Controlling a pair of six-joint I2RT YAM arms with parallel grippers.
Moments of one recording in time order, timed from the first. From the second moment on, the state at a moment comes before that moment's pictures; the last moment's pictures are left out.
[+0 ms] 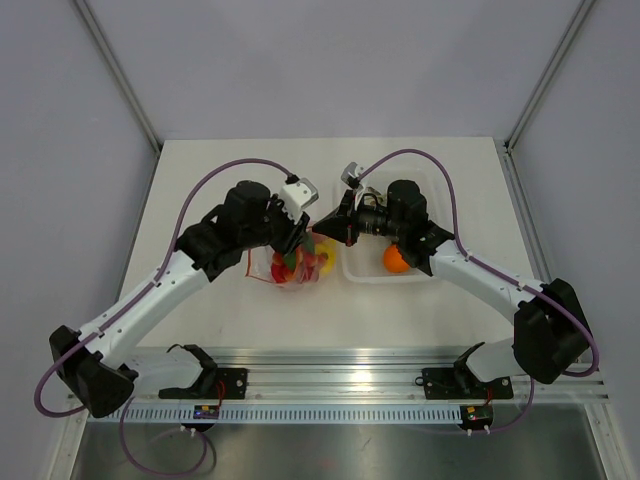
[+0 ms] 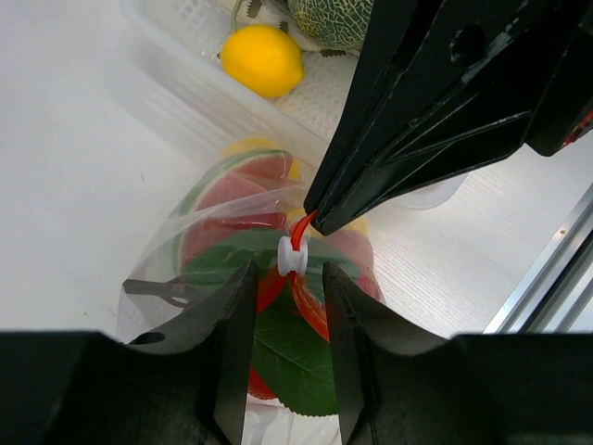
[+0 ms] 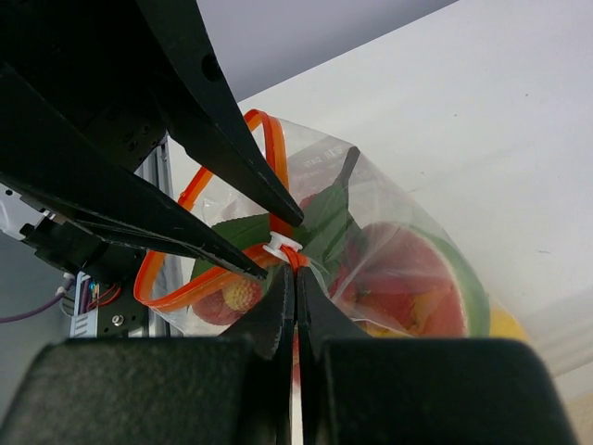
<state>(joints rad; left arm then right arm) -0.68 1.17 1.17 -0.54 0.17 0.15 0.63 1.41 0.97 0.33 -0.67 0.20</state>
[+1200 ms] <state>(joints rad) -0.68 1.17 1.17 -0.54 0.20 0.16 0.65 1.37 0.85 0.55 -0.53 0.27</state>
